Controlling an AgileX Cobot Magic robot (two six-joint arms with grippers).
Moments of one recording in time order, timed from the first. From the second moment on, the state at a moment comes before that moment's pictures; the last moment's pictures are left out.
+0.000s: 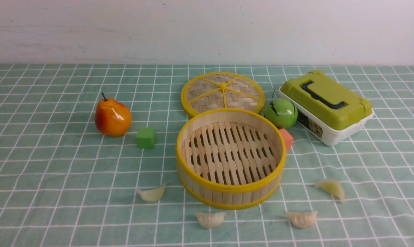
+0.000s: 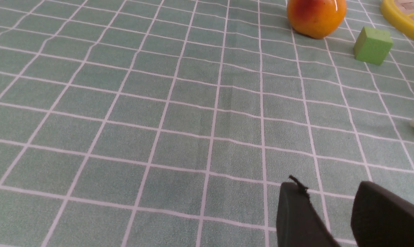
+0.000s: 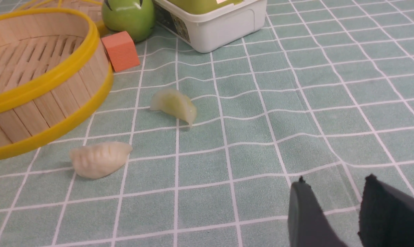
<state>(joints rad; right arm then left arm) 0.01 -0.01 0.02 -0.02 0.38 0.20 0.05 -0.01 0.03 0.04 0.38 -0.21</state>
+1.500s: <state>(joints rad) 0.01 0.41 -0.47 0.71 0.51 -0.21 0.04 0.45 -0.58 -0.54 0.73 -0.04</state>
